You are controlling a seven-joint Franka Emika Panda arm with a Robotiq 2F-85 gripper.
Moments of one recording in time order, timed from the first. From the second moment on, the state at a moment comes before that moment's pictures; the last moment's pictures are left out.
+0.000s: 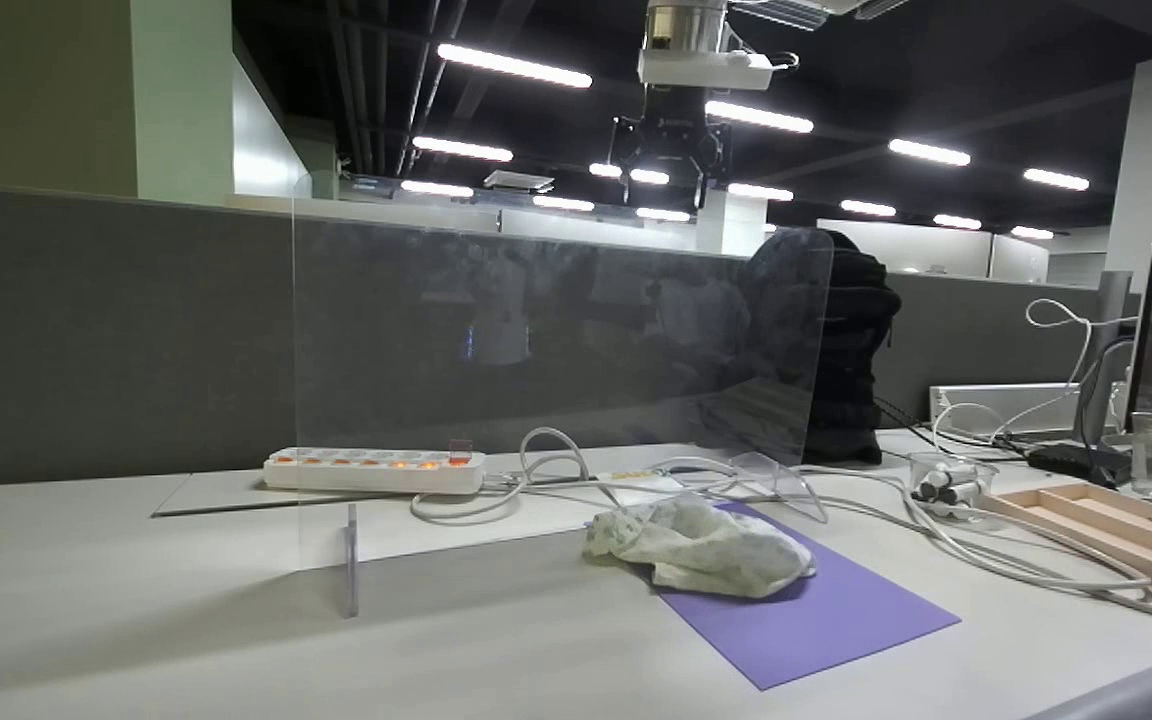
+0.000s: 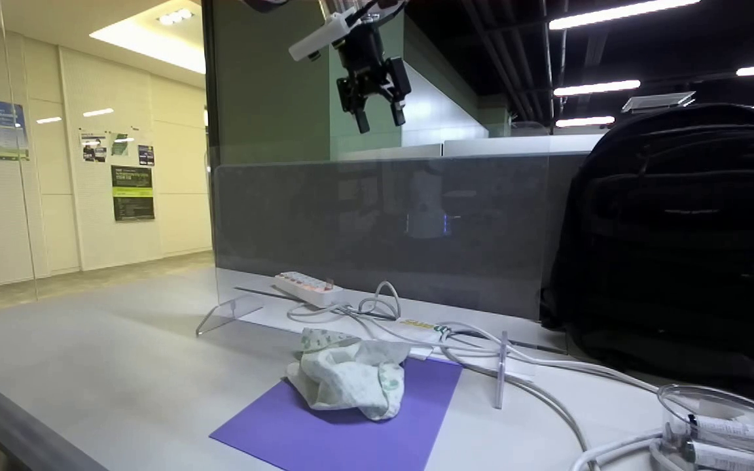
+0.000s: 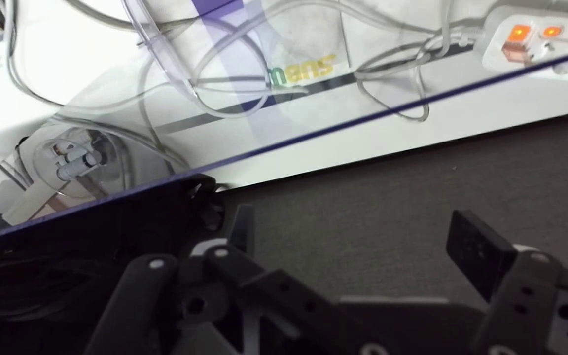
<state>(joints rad) -0.02 0.08 -0.01 -1.88 -0.18 2.33 0.39</state>
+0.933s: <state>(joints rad) 0.02 0.01 0.01 -1.96 -0.18 2.35 0.18</state>
